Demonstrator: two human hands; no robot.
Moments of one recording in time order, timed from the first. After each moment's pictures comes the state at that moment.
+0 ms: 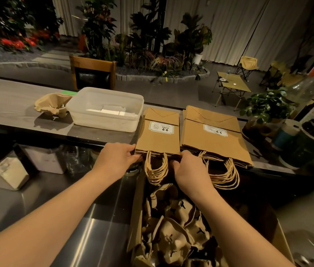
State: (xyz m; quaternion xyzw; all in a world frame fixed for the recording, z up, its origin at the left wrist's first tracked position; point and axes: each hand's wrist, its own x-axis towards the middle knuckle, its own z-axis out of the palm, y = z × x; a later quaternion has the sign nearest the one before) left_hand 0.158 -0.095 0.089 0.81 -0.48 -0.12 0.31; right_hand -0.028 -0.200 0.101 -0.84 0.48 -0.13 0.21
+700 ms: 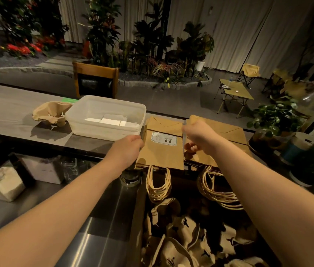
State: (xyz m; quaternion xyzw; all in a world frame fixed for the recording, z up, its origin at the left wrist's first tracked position) left_hand 0.174 -0.152 0.109 0.79 -0.35 -0.26 0.44; right_hand 0.039 -0.312 0.165 -0.75 0.53 -0.13 0.39
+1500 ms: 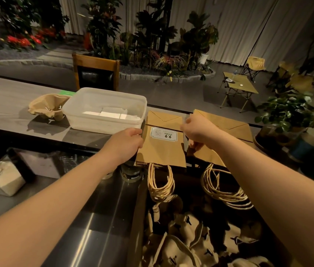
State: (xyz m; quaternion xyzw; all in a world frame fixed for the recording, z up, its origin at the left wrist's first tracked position) left_hand 0.189 -0.152 0.105 0.78 -0.38 -0.25 0.42; right_hand 0.052 -0.322 0.155 -0.84 0.48 -0.05 0.24
